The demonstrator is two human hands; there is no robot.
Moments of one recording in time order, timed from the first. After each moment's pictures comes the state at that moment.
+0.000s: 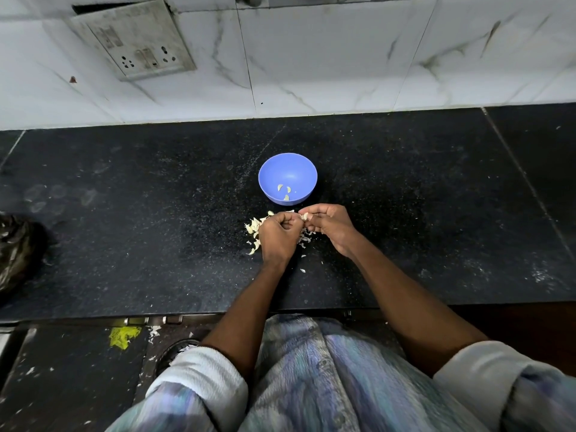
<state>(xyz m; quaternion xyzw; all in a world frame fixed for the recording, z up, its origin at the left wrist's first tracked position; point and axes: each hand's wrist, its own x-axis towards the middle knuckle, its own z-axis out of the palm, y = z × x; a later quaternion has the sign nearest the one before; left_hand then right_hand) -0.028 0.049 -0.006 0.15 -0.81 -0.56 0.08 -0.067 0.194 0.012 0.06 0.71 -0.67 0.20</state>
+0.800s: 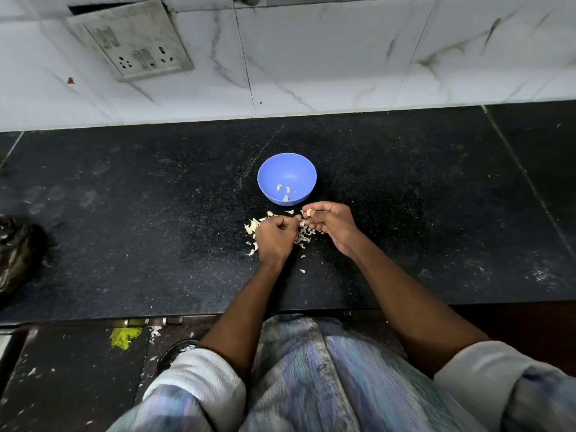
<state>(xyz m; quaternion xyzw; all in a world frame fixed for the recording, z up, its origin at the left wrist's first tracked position) -0.032 0.042 -0.015 0.17 -0.81 -0.55 0.06 -0.069 0.197 0.014 0.10 0.66 -0.72 0.20</state>
